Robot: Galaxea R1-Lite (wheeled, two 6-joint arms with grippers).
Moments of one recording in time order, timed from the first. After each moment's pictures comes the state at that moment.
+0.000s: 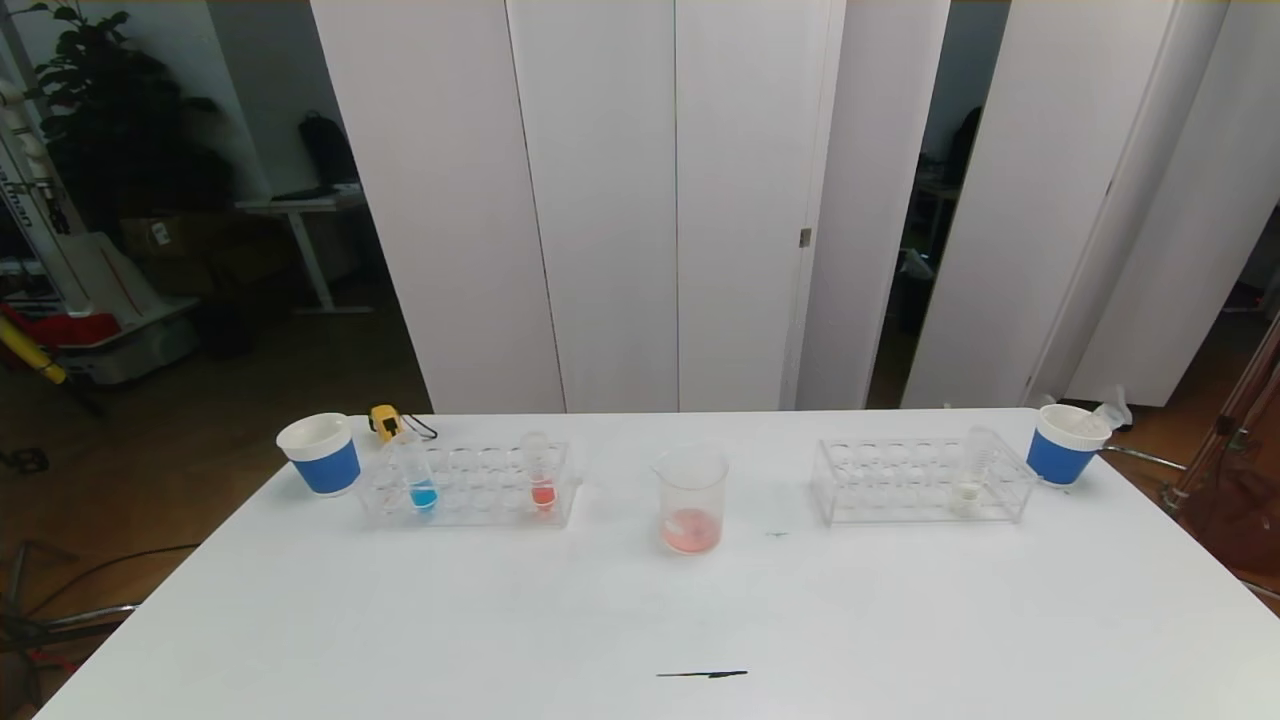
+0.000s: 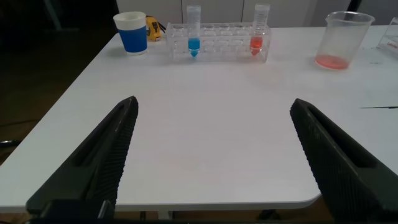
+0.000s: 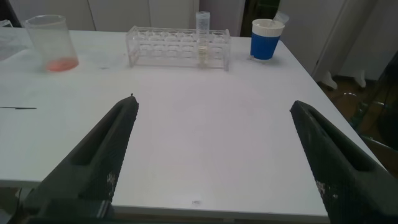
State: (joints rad) left arm 0.00 0.00 0.00 0.01 0.00 0.00; right arm 0.00 0.00 0.00 0.00 0.01 0.00
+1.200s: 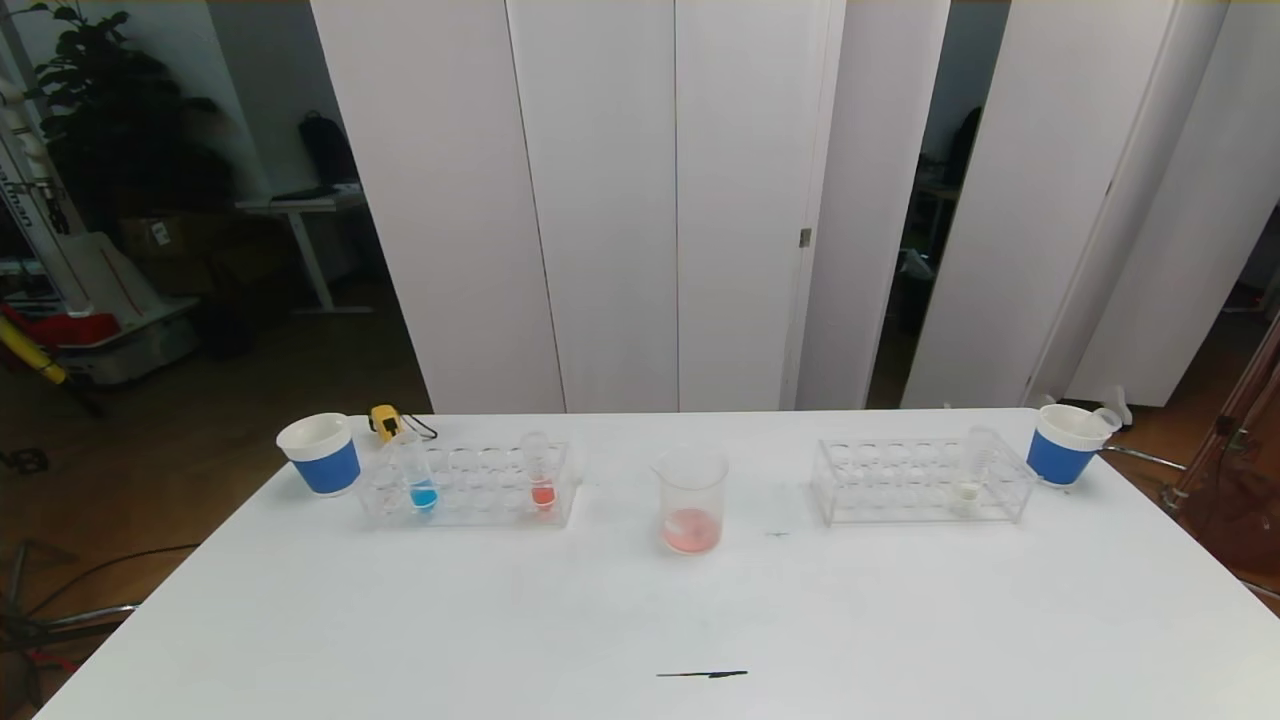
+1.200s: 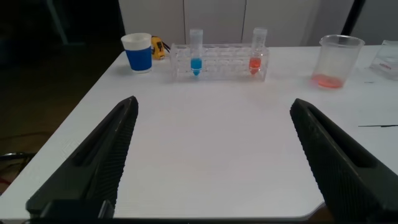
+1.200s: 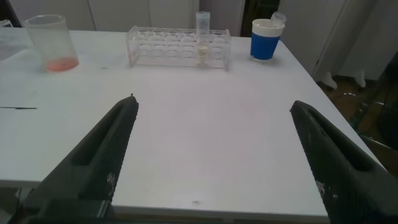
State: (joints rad) left arm 0.00 0.00 -0.07 0.01 0.01 0.00; right arm 0.00 0.00 0.00 0.00 0.01 0.00
